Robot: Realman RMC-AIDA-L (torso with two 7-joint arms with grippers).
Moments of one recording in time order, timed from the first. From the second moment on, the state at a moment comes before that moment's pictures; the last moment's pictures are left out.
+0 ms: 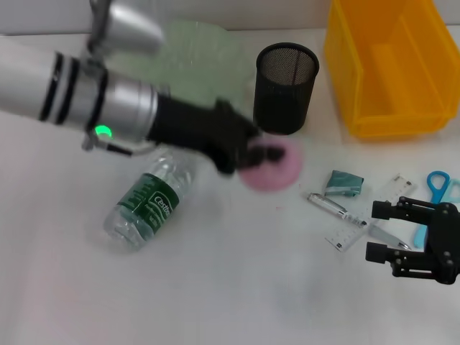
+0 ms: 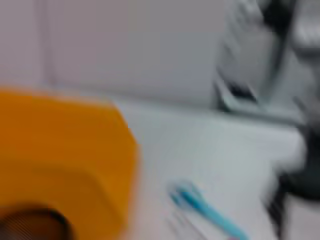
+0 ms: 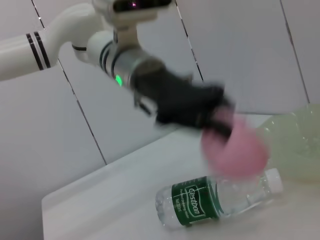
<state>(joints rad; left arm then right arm) -0.68 -2.07 1.29 0.93 1.93 1.45 -1.70 0.33 2.05 -0.48 -0.58 -2.12 -1.86 1.19</state>
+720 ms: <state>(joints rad) -0.70 -2.07 1.13 0.75 1.77 0.83 -1.69 0.33 2.07 -0.48 -0.57 -2.12 -1.85 1.18</state>
